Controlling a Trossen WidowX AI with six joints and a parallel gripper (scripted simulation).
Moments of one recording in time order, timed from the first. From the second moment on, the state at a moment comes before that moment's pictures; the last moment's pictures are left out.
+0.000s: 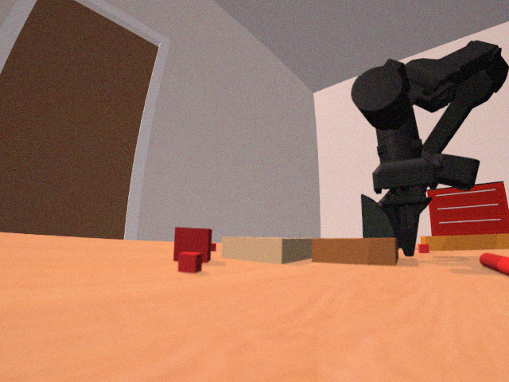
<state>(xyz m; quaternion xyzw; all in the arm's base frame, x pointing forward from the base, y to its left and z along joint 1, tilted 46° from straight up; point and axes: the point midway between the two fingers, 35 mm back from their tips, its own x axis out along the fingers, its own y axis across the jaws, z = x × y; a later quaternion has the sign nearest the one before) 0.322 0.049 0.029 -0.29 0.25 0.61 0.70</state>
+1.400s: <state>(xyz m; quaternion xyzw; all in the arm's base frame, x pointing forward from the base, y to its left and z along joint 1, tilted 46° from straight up) 0.317 0.070 0.060 -0.28 0.25 0.62 0.69</state>
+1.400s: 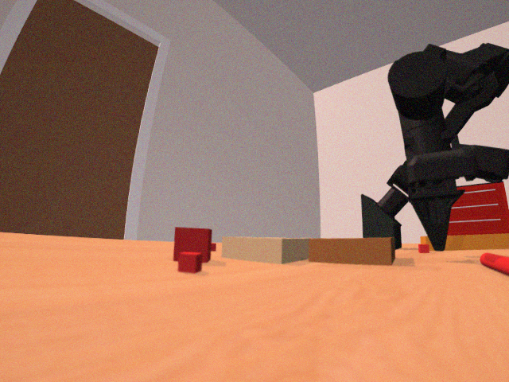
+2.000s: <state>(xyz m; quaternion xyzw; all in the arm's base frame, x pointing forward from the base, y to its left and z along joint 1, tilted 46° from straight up) 0.319 0.024 0.066 -0.29 0.24 0.60 0.70</state>
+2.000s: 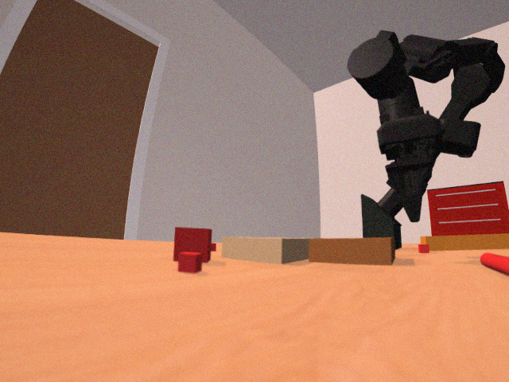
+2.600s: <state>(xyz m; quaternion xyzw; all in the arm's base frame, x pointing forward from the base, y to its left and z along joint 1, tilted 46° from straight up) 0.320 0.052 0.032 -0.29 0.25 0.61 0.70</state>
